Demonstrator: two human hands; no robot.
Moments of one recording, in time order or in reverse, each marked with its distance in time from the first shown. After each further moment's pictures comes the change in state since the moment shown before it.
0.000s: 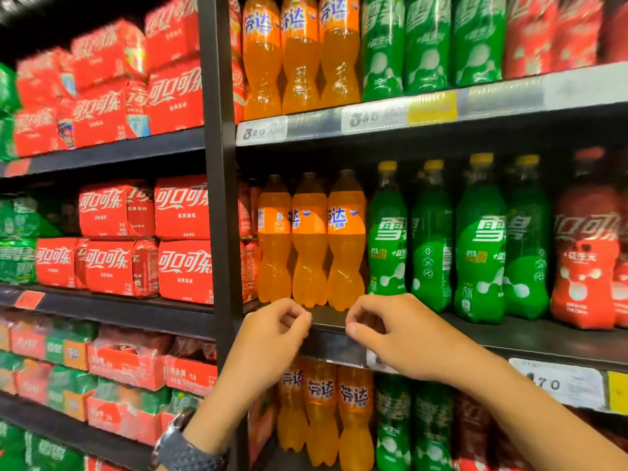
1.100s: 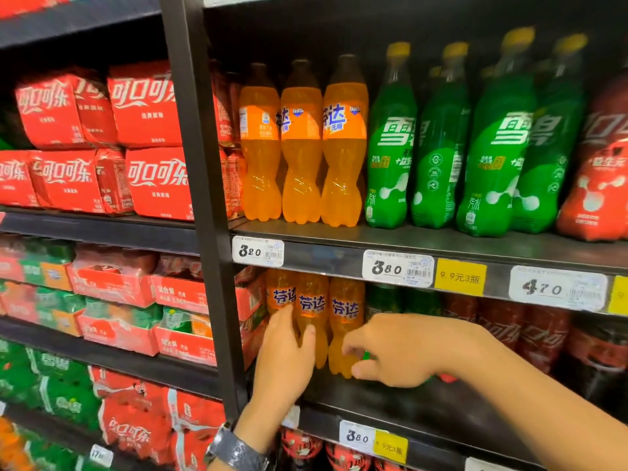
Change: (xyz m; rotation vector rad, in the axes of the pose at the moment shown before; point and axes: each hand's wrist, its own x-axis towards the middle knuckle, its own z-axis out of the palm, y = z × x) left_hand -0.085 -0.112 0.120 0.017 0.030 -0.196; right_hand -0.044 0.022 0.071 -0.320 -0.772 0.006
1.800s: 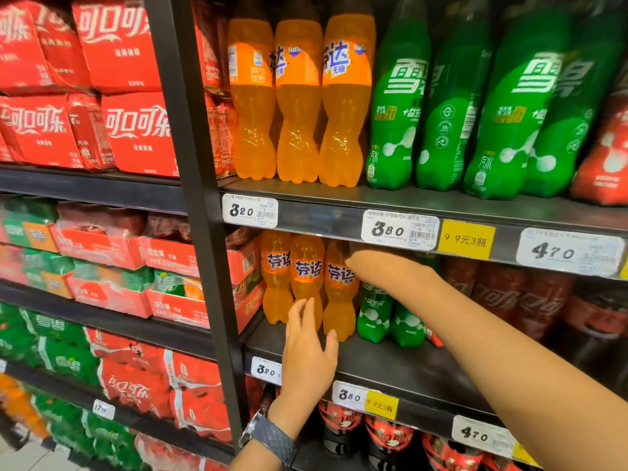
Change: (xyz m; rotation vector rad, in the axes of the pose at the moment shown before) left_hand -0.047 -0.022 0.065 0.063 -0.045 0.008; right_hand 0.070 0.025 0.006 1.255 0.751 0.677
